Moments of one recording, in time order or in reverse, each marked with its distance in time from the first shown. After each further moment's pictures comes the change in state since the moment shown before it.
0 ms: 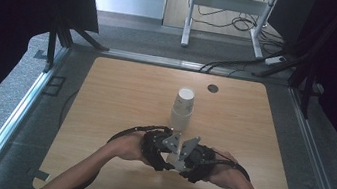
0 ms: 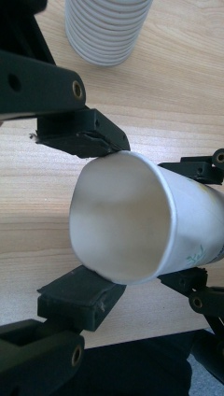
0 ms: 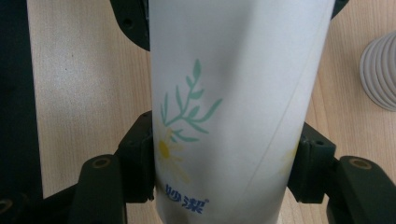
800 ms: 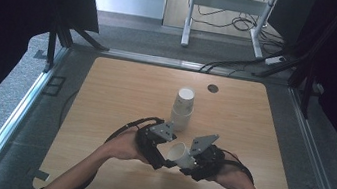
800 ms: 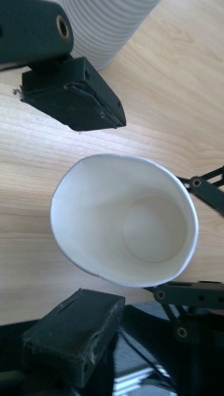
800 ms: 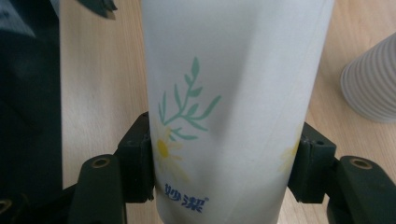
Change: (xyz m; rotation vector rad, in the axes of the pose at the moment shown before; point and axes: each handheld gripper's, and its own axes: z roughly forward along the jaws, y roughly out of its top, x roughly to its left) left arm 0.005 -0.013 -0.024 -0.259 -0.021 -0.167; right arm -0.005 -0.019 -0.018 -0.227 0.018 0.097
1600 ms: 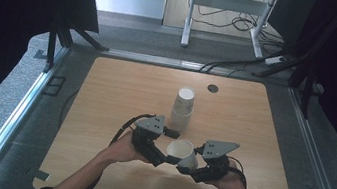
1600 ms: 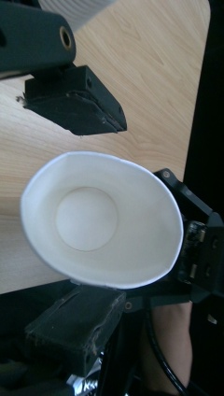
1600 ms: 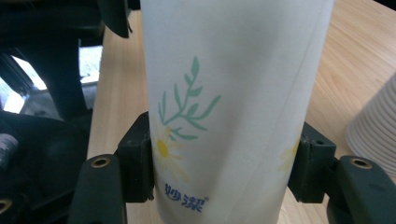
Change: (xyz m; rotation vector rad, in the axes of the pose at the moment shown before) left arm 0.001 -0.013 -0.002 -0.292 -0.071 -0.079; right arm 0.005 -0.028 0.002 -0.408 0.040 0.078
